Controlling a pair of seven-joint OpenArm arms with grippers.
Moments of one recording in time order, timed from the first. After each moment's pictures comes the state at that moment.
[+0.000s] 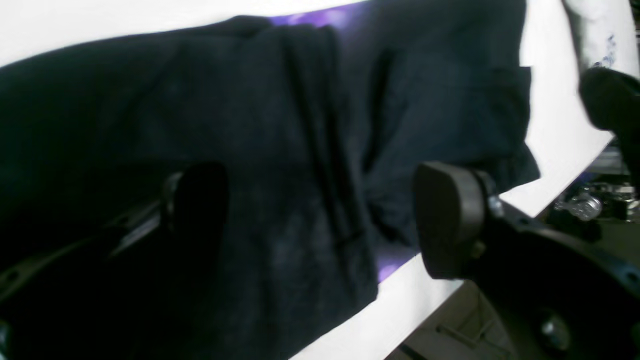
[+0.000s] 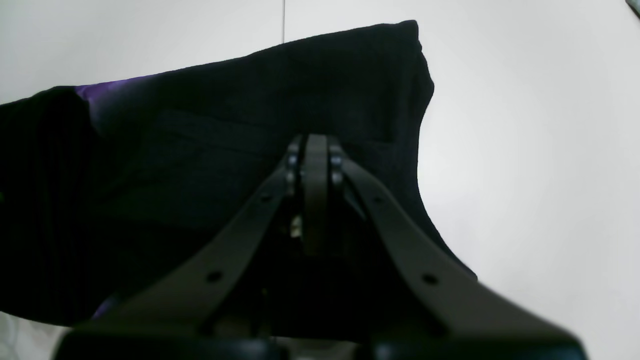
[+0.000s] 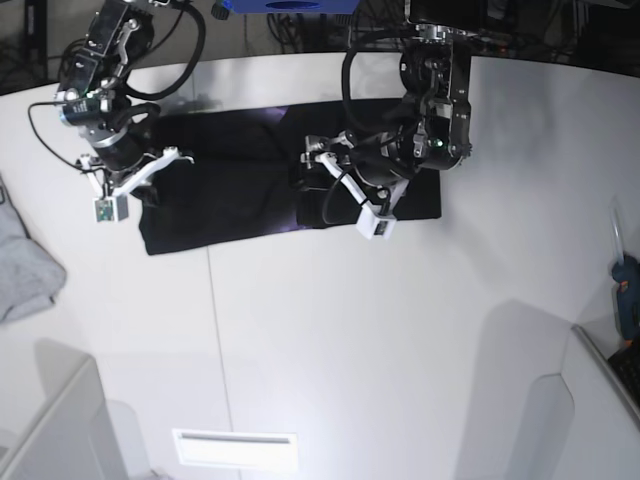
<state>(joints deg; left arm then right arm) 8.8 2.7 3.9 100.2 -30.9 -7.2 64.1 -15.6 -3.4 26.0 110.0 14.1 27.1 -50.3</state>
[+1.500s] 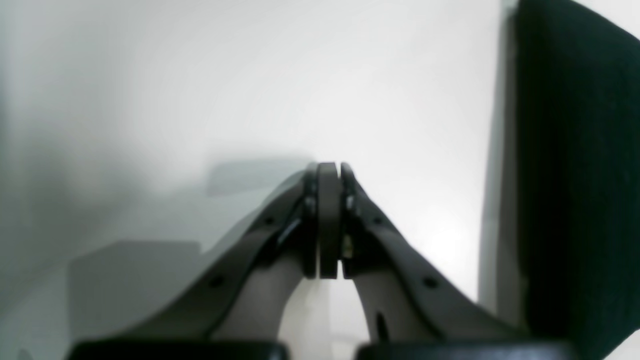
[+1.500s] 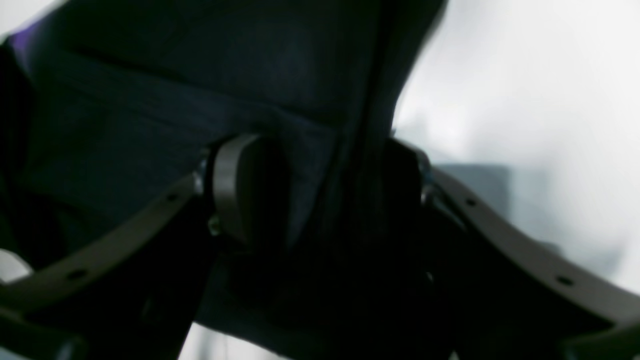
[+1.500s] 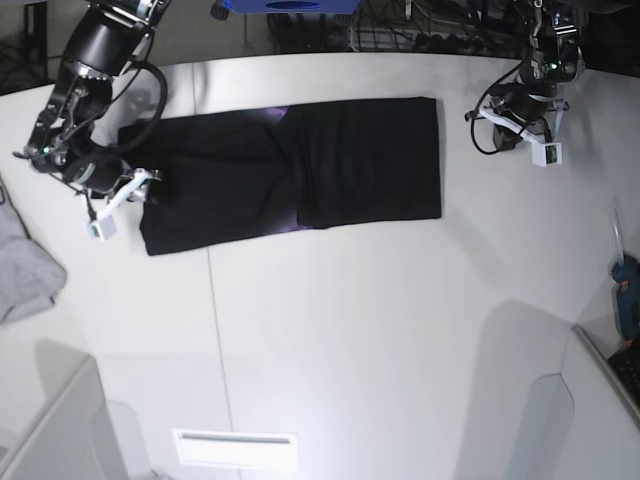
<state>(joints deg) 30.7 -15.8 -17.7 98.0 -31.1 -7.4 33.4 -0.1 7.4 32.1 80.4 30.6 35.5 -70.3</state>
